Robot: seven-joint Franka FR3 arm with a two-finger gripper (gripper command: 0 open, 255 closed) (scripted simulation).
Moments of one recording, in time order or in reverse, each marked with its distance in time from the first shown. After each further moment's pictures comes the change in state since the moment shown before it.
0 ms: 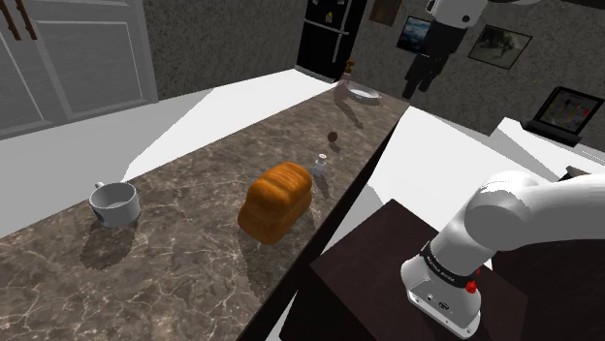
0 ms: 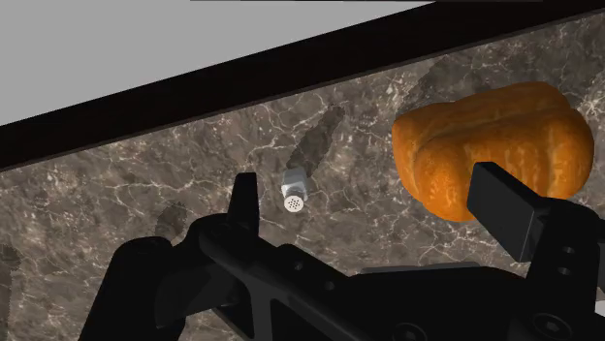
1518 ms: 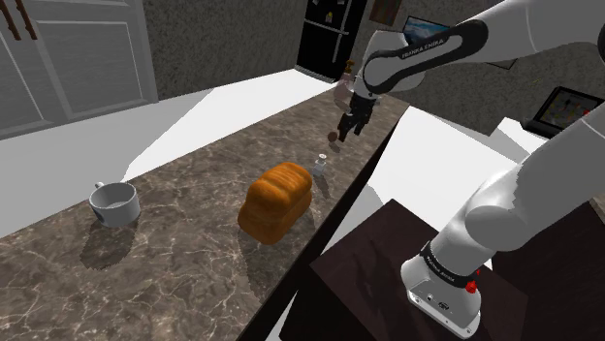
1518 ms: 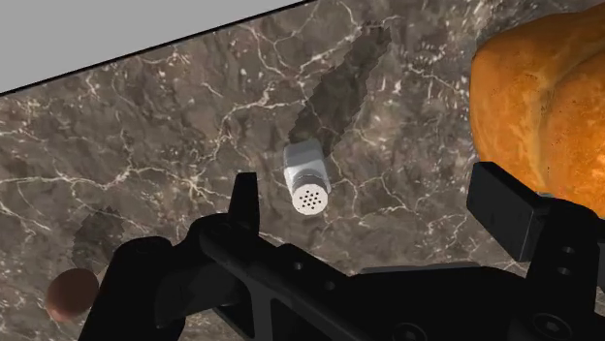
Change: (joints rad) arm 0.019 0.614 -0.127 -0.105 0.050 0.699 -0.069
